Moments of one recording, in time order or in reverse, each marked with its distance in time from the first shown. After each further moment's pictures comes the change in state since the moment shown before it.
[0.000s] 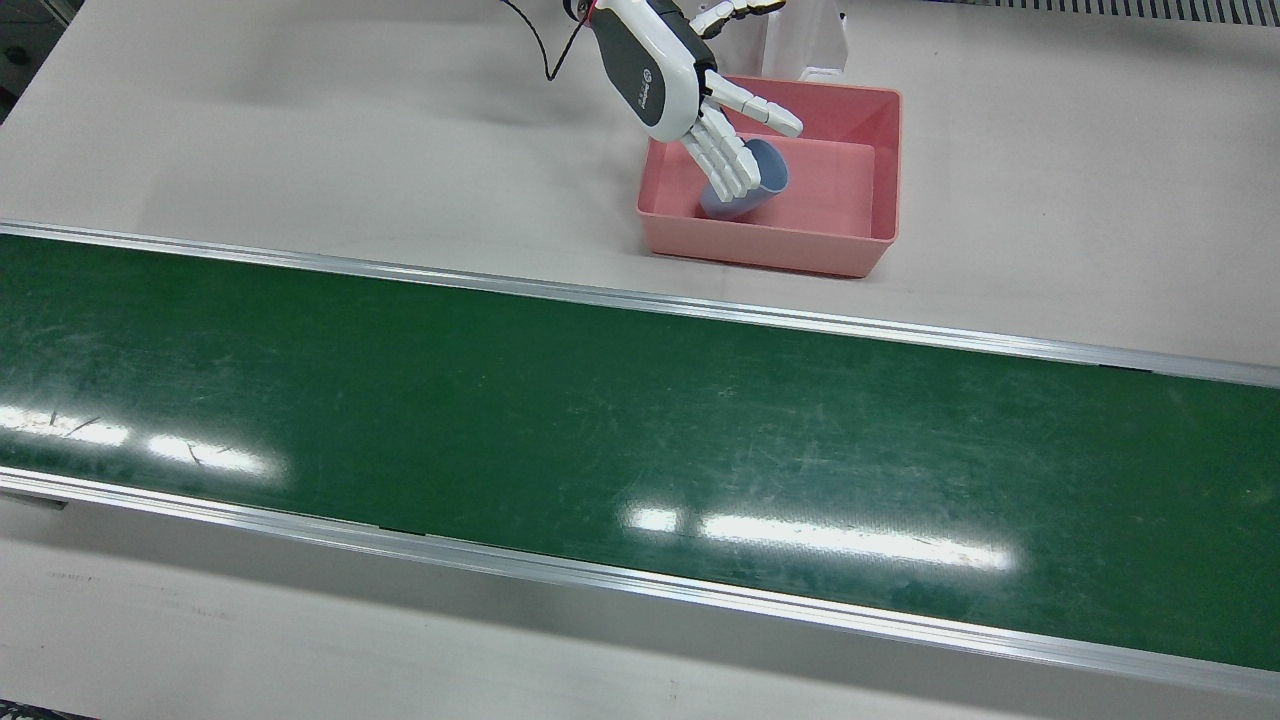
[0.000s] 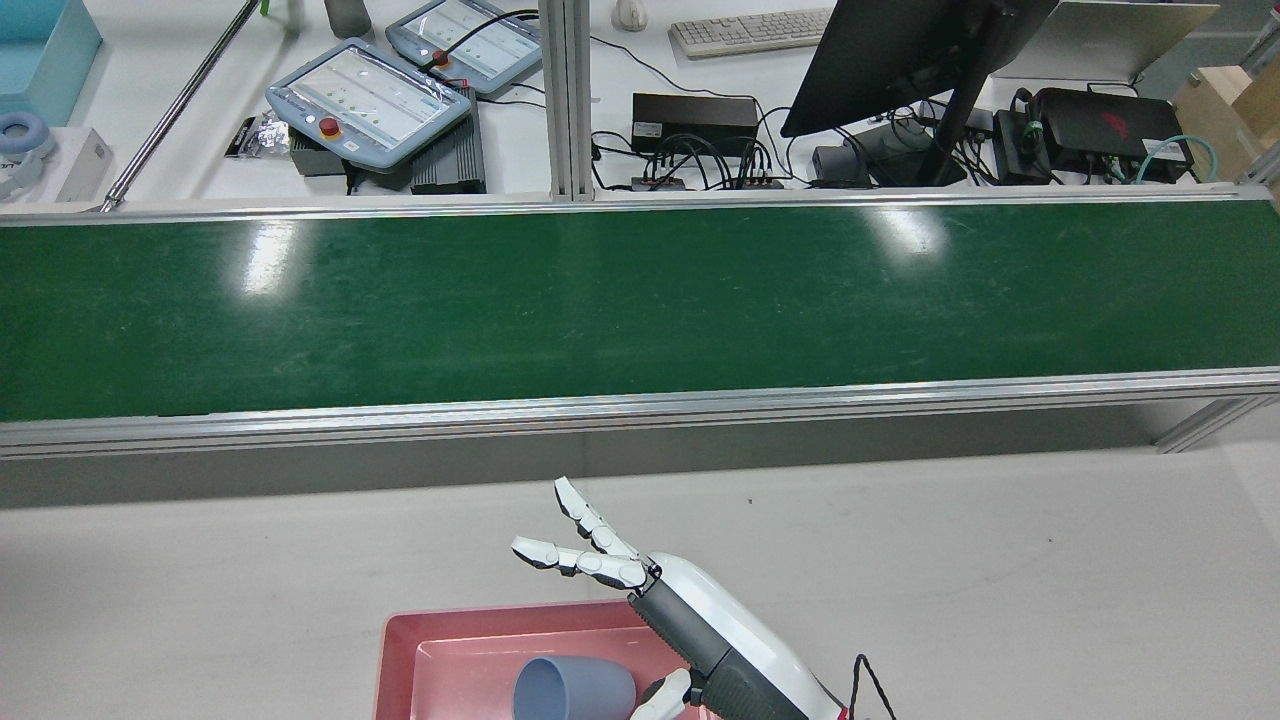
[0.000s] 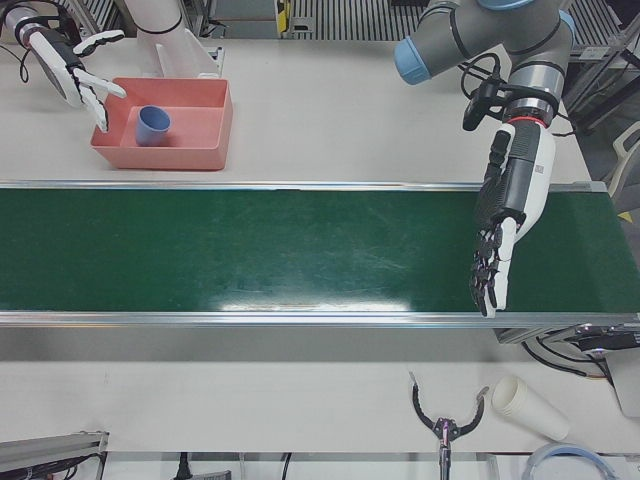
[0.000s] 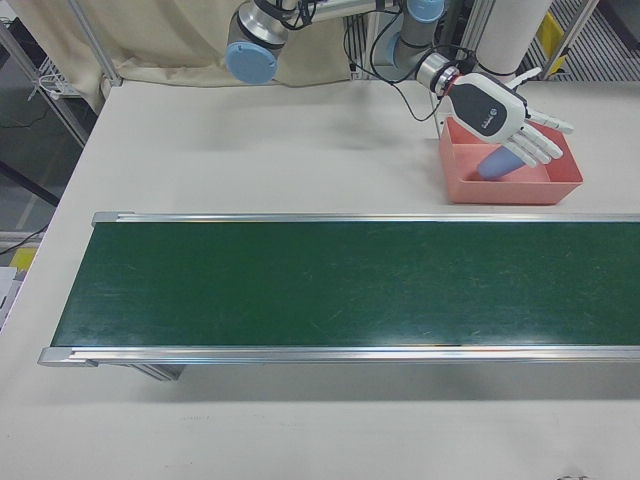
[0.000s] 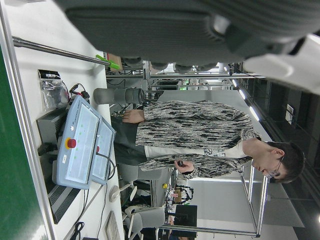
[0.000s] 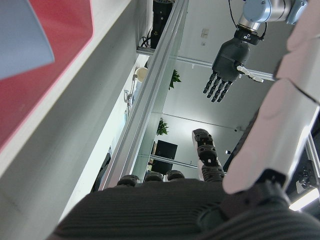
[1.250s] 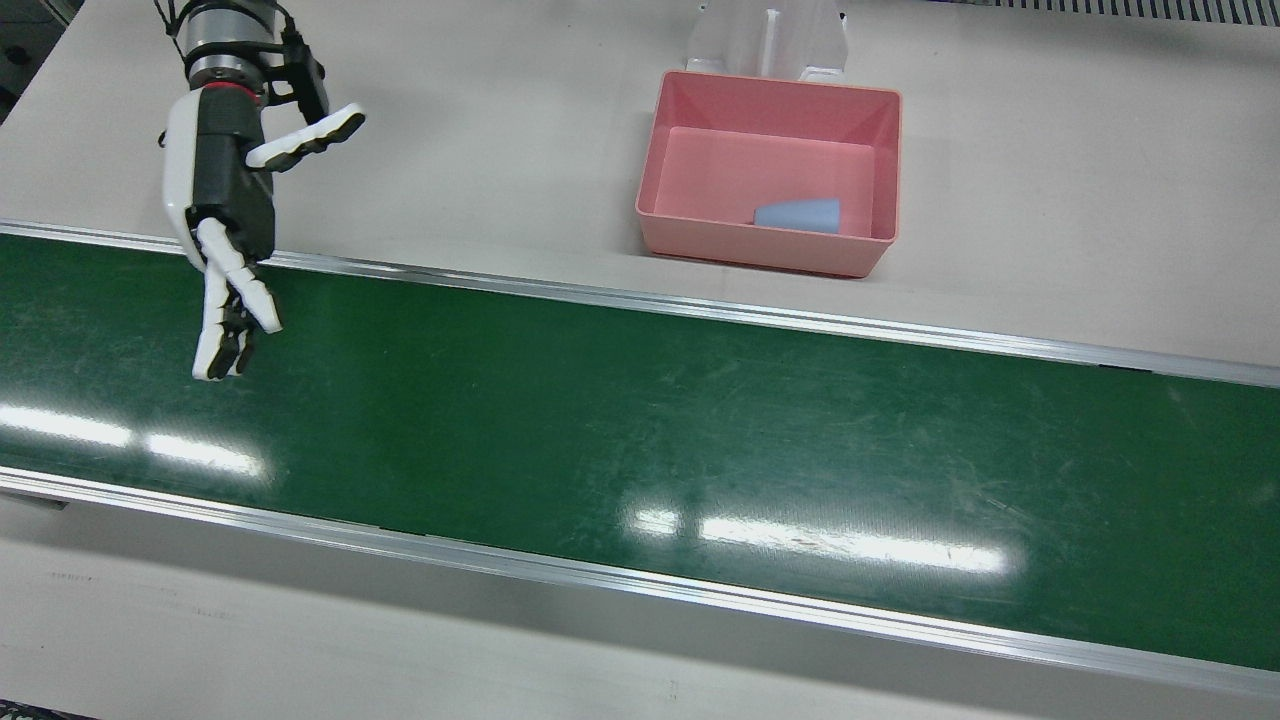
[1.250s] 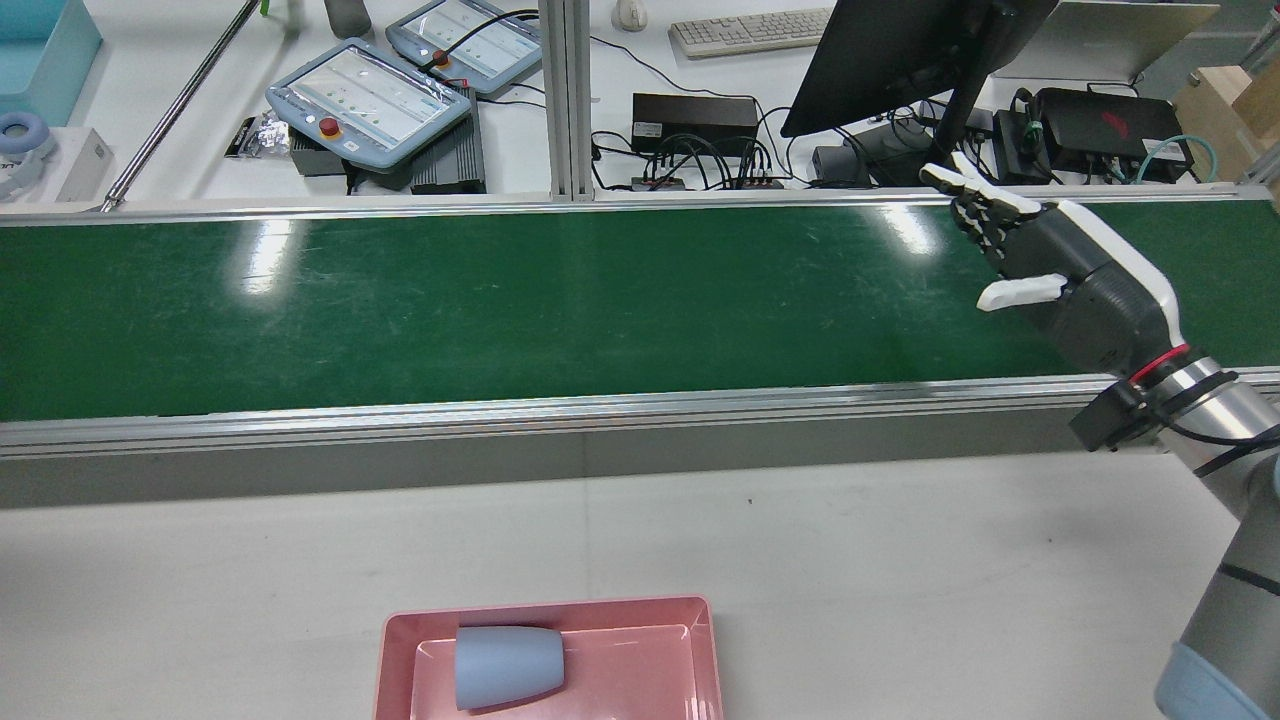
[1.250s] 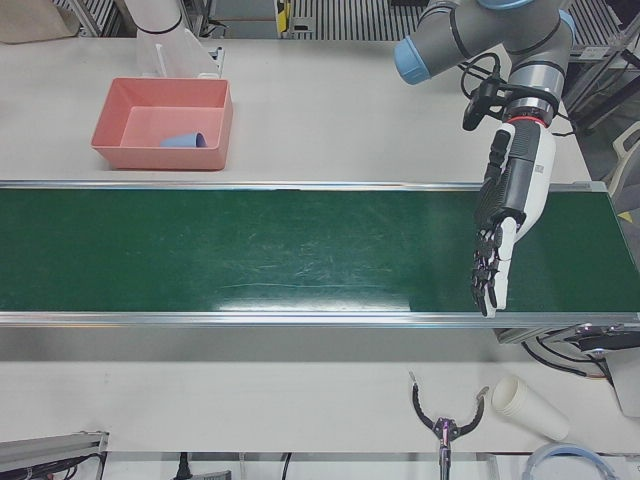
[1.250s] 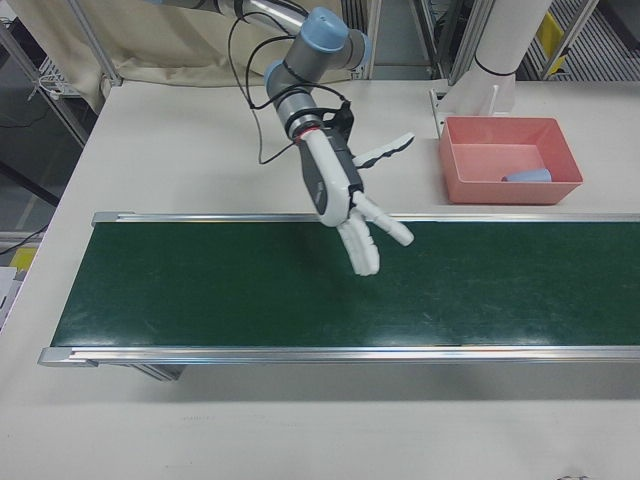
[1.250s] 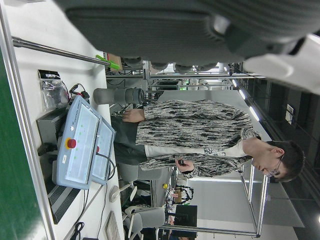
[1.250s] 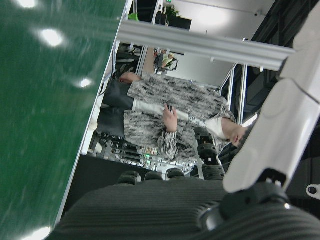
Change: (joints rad) left arm 0.000 0.000 0.000 0.000 0.000 0.000; right arm 0.842 -0.297 -0.136 -0.063 -0.370 0.658
